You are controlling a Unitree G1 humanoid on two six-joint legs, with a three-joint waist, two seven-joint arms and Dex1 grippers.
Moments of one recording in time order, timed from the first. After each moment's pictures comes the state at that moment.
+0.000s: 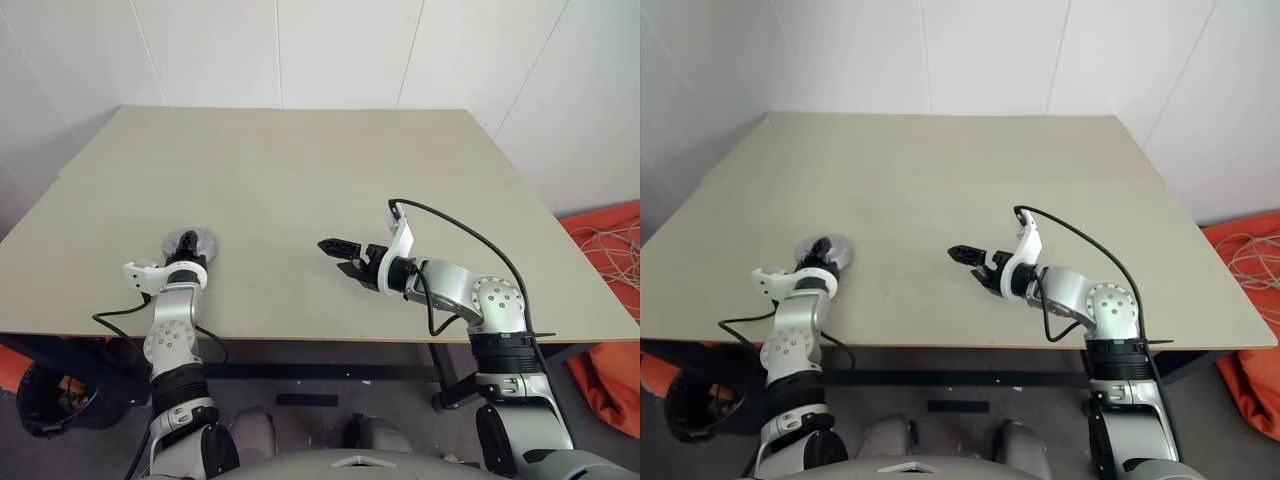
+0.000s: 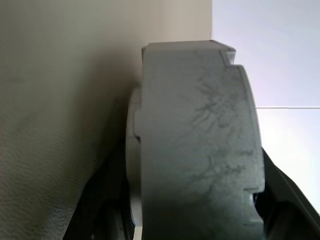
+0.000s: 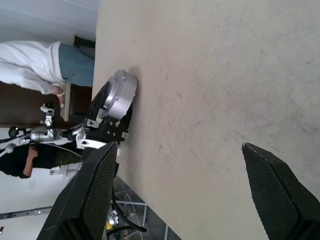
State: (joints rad) left arm -0.32 -0.09 0.58 0.15 -1.23 0.26 0.26; right arm -0.42 -0.27 -0.07 0.07 1.66 1.09 -0.42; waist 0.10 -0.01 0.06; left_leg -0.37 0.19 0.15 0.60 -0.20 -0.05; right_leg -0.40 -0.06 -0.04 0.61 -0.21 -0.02
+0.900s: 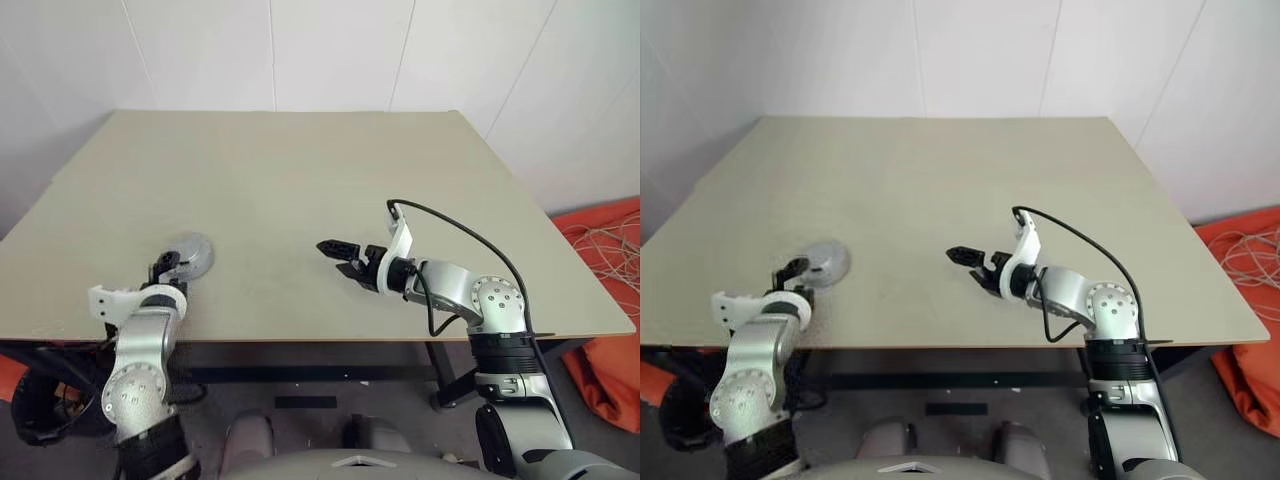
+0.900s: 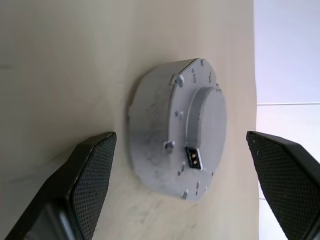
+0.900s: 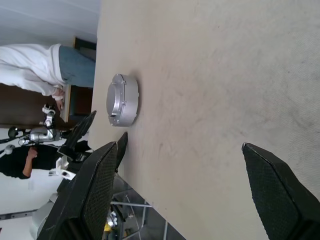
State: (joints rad) left arm 0.00 -0.10 0.47 -0.40 -1.39 0.40 0.79; right arm -0.42 -0.27 -0.07 0.07 1.66 1.10 -0.42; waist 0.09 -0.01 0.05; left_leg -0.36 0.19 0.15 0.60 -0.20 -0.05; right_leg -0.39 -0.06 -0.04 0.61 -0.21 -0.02
